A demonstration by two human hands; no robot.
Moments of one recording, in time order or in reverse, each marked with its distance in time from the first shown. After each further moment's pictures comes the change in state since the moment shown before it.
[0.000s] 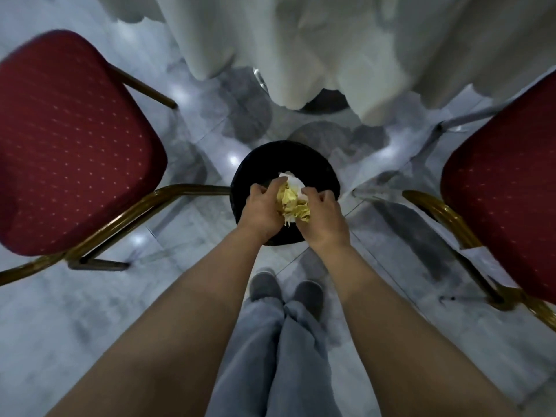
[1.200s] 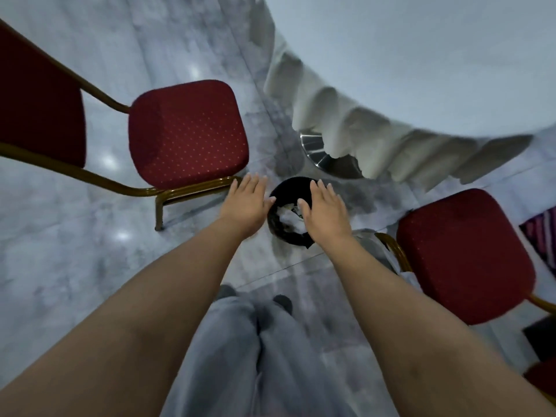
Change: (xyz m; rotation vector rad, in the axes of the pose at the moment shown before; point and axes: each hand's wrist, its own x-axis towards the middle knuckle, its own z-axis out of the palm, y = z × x) left_hand -0.280 0.016 -0.151 0.231 0.234 -0.031; right_hand -0.216 -0.130 -0.138 -0.333 0.056 -0.332
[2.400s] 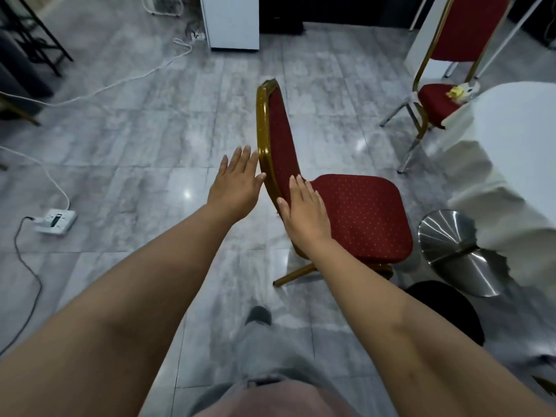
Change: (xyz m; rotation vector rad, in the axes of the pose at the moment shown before) left_hand -0.173 -0.511 -0.225 0.018 0.517 -0.279; right_hand -0.006 -0.588 0.087 0.001 0.180 -0.535
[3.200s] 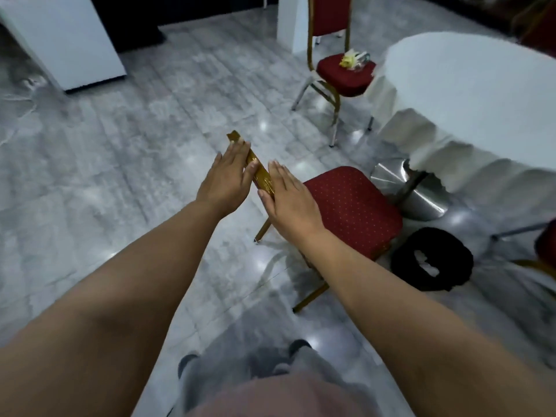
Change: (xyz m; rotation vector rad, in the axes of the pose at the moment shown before) left_hand 0.248 -0.090 -0.035 -0.275 -0.106 0.519; right_hand 0.194 -0.089 -0.002 -0.038 0.262 0.275
